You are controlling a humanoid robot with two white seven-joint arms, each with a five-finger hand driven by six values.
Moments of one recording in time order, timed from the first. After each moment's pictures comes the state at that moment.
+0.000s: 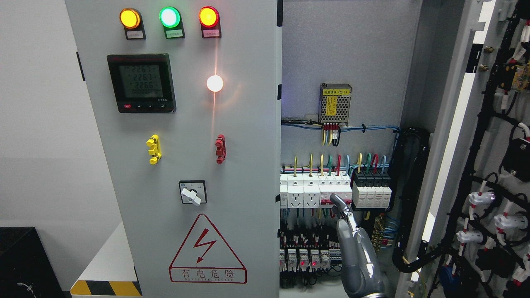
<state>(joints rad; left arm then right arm) 0.00 -0.10 0.00 0.08 0.13 -0.10 0.01 -0.27 0.06 0.26 -1.96 0.00 0.23 -0.10</state>
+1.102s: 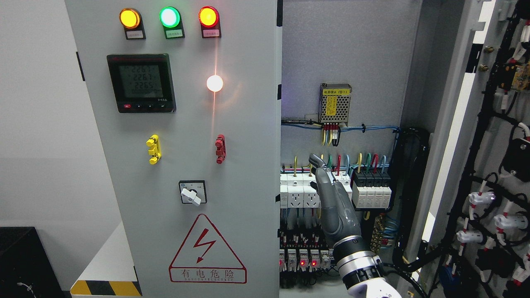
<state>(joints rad) 0.00 -0.10 0.00 0.08 0.13 -0.10 0.01 -0.51 0.08 0.25 -1.76 -0.13 0.30 -0.09</state>
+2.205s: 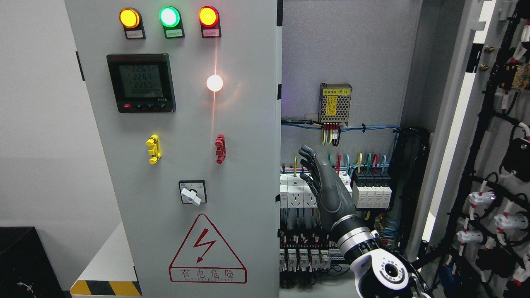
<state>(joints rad) 0.00 -0.10 0.00 0.08 0.13 -0.10 0.01 -0.63 0.02 0.23 -1.61 -0.34 0.29 0.01</state>
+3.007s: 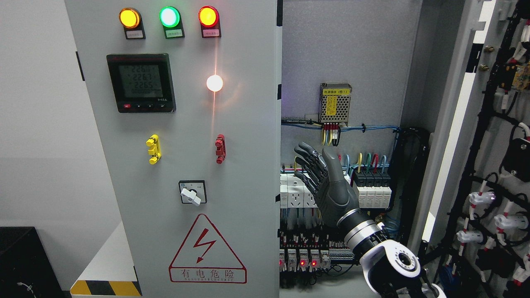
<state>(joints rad) 0.00 -0.10 0.00 0.08 0.13 -0.10 0.01 -0.66 -0.03 0.21 -1.57 -0.51 0.30 0.14</state>
